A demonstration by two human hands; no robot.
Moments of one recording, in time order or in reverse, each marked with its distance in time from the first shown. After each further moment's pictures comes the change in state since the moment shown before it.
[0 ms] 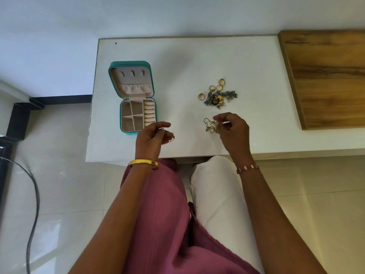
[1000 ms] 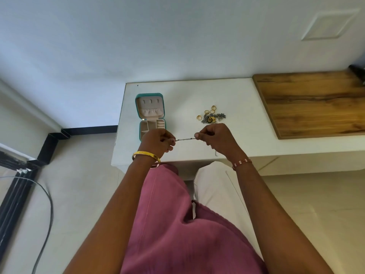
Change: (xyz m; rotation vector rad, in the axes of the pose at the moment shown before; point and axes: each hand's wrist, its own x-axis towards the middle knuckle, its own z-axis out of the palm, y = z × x) left_hand -0.068 0.070 -0.034 0.420 -0.176 0.196; right_hand -0.062 -0.080 -0.037 -0.023 -0.321 -0.109
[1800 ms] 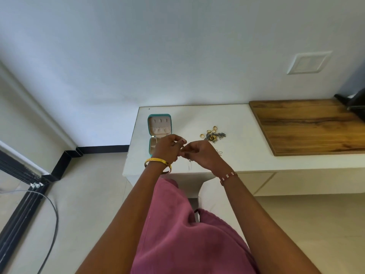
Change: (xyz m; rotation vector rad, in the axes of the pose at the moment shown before) left_hand -0.043 0.038 -0.002 0.007 0.126 0.131; right_hand -0.042 -0.043 0.030 0.083 -0.147 -0.135
